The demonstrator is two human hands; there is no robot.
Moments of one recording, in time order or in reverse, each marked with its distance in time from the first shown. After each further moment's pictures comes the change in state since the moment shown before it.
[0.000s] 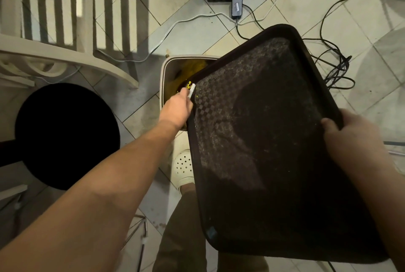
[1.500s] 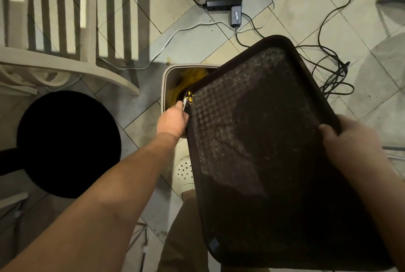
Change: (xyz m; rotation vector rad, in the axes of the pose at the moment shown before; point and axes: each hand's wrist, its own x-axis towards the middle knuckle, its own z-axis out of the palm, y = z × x) left_hand -0.003 -0.016 0.006 0.090 0.026 -0.036; right_hand 0.004 -0.005 0.001 -0.055 0.001 0.007
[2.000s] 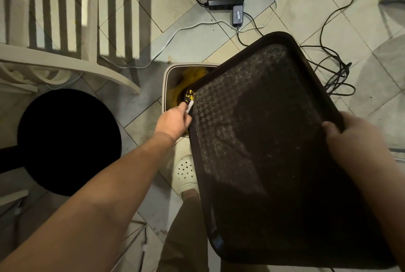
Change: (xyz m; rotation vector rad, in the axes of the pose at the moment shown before) left_hand -0.001 -0.010 0.001 0.038 -0.020 0.120; right_hand 0.005 -0.002 -0.004 -0.020 -0.007 -0.005
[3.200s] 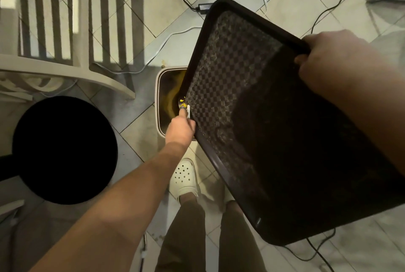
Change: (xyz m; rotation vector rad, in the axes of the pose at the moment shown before) left_hand -0.012 0.035 0.022 -0.274 0.011 -0.264; right_hand 0.028 -0.096 -0.052 -0.398 0.091 -0.354
